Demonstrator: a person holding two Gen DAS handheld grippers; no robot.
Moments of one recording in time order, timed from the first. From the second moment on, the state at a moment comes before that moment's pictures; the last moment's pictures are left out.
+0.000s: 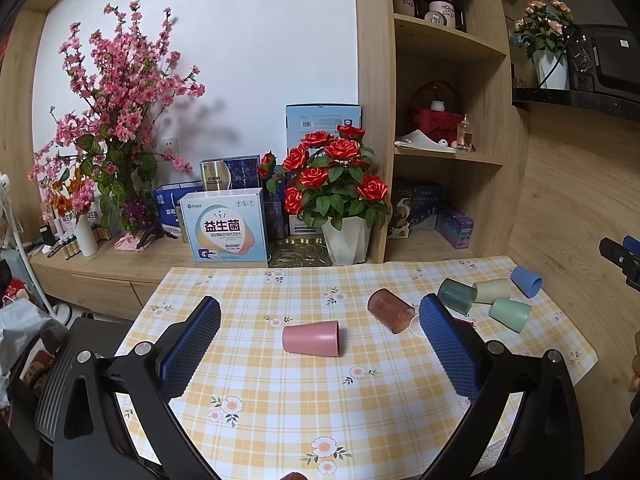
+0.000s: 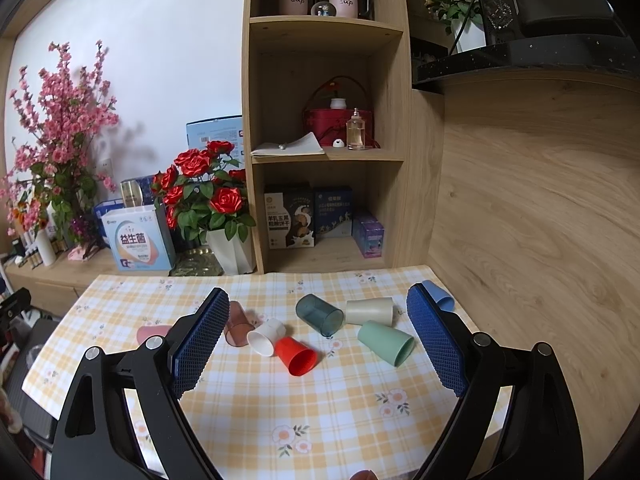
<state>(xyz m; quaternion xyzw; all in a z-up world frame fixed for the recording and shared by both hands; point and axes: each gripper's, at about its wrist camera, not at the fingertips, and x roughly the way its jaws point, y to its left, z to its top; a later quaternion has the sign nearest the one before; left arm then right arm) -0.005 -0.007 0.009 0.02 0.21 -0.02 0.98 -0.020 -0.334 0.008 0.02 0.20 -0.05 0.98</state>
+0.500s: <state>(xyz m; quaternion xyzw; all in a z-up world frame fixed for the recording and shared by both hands) -0.004 -0.008 0.003 0.01 0.21 -0.03 0.98 -0.020 -0.333 0.007 0.02 0.20 -0.05 0.98</state>
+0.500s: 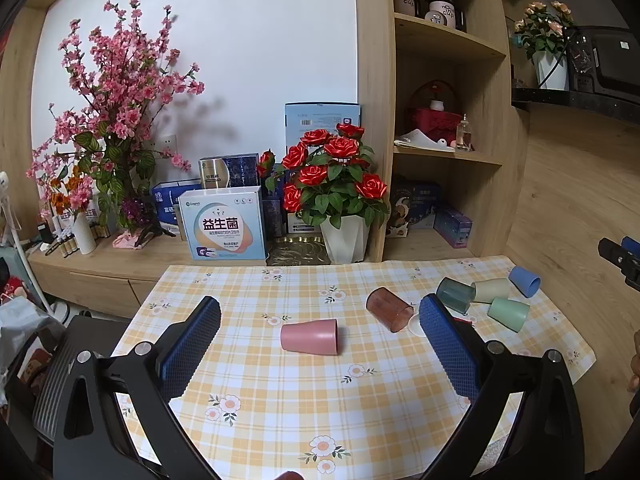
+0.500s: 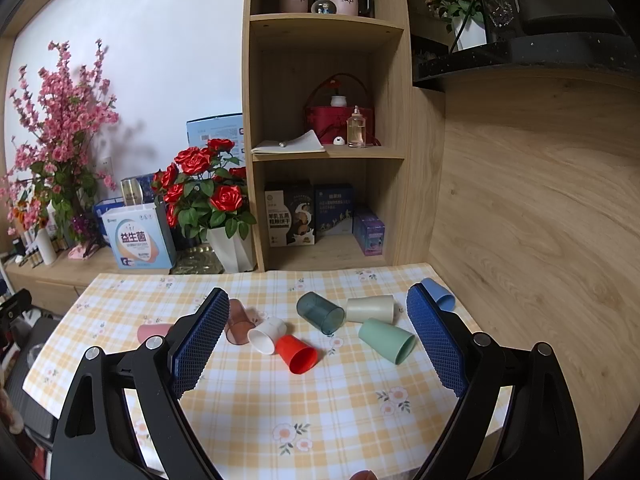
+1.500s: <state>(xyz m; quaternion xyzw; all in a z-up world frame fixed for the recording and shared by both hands) 0.147 0.079 -0.168 -0.14 0.47 0.06 0.87 0.098 -0.338 -0.131 0.03 0.33 -0.03 0.94</state>
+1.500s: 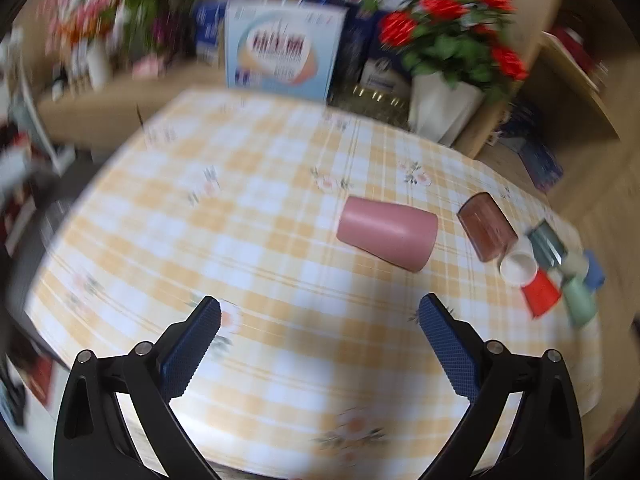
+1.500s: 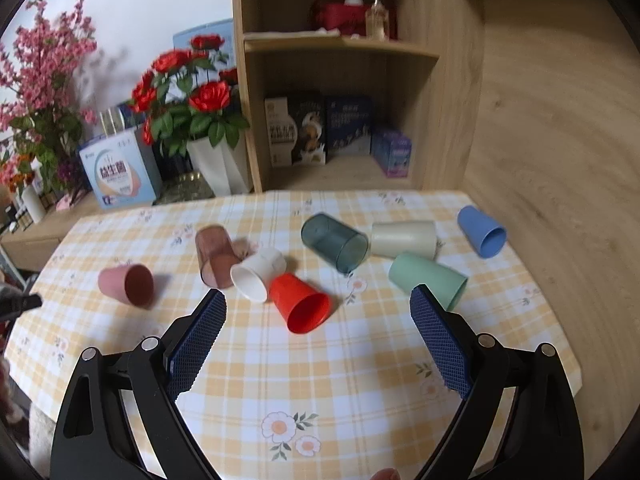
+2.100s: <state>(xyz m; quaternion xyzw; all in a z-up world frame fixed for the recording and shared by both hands) 0.287 0.057 -0.250 -0.42 0.53 0.14 0.73 0.137 -0.379 -0.183 0.08 0.38 -0.04 0.92</state>
